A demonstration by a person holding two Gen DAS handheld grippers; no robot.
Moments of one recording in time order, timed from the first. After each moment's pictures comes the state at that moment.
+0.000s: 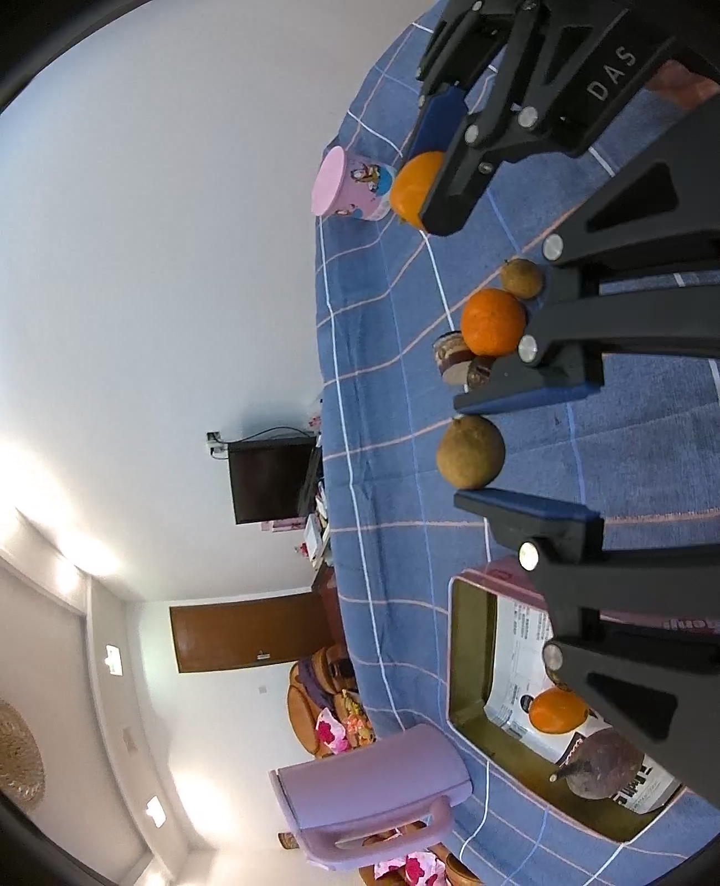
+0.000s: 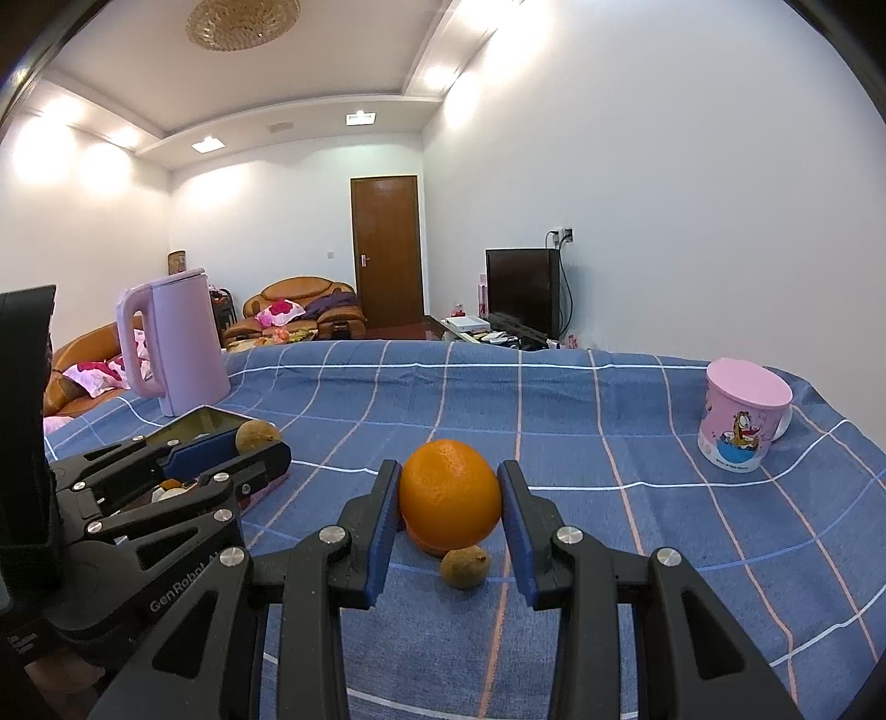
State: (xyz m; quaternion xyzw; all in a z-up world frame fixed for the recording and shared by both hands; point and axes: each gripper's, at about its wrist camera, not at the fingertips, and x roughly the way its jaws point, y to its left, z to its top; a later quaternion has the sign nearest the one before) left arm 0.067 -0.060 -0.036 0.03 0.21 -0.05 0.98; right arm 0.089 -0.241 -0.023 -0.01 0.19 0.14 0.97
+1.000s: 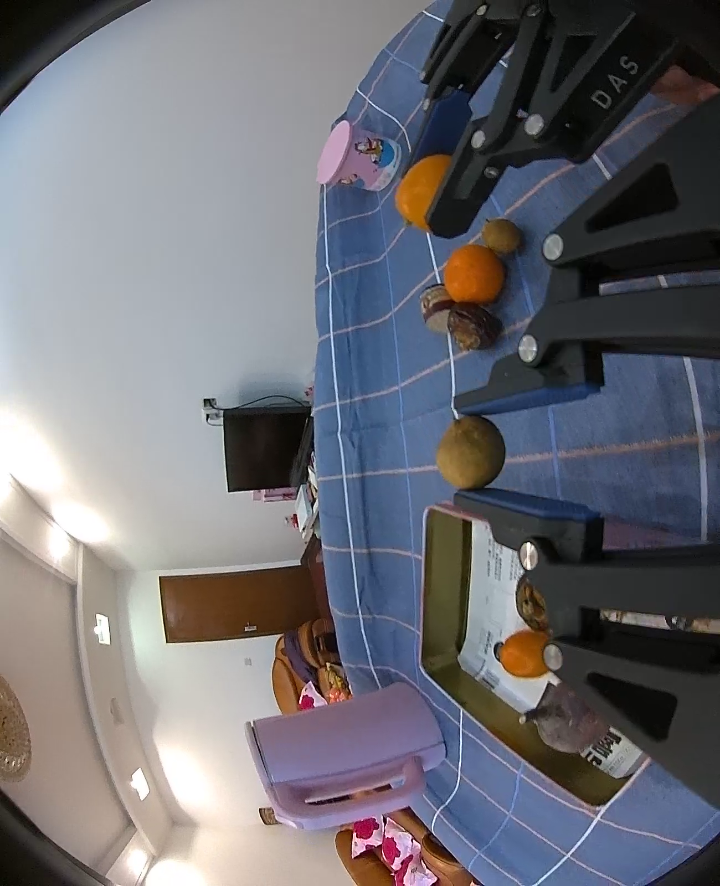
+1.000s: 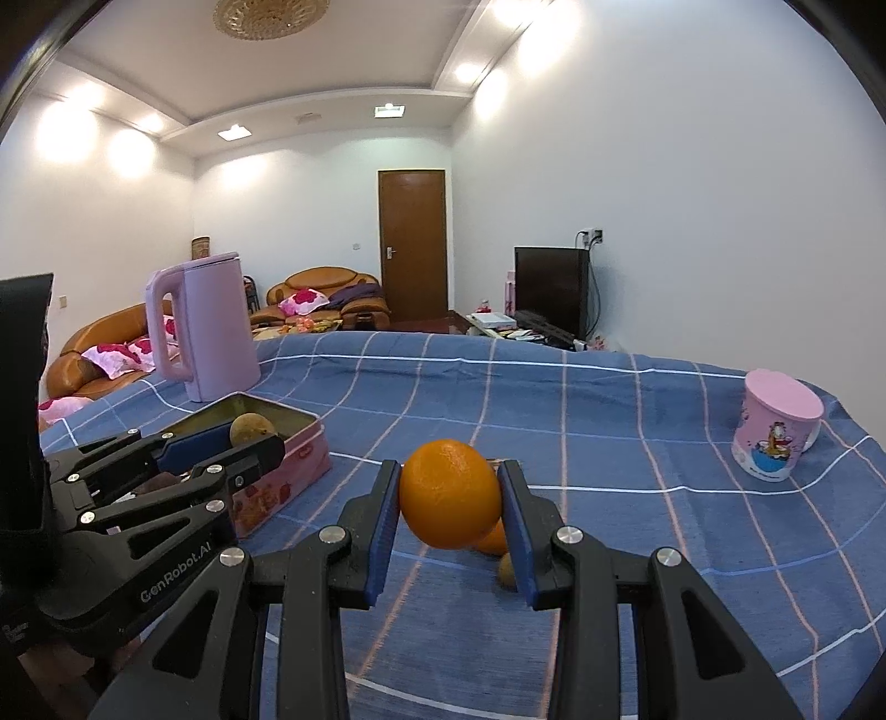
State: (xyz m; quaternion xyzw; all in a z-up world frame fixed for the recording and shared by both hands) left arm 0.052 -0.024 -0.037 0.02 0.22 -0.01 0.98; right arm 0.089 -0.209 -0.024 -0.03 0.20 0.18 0.96
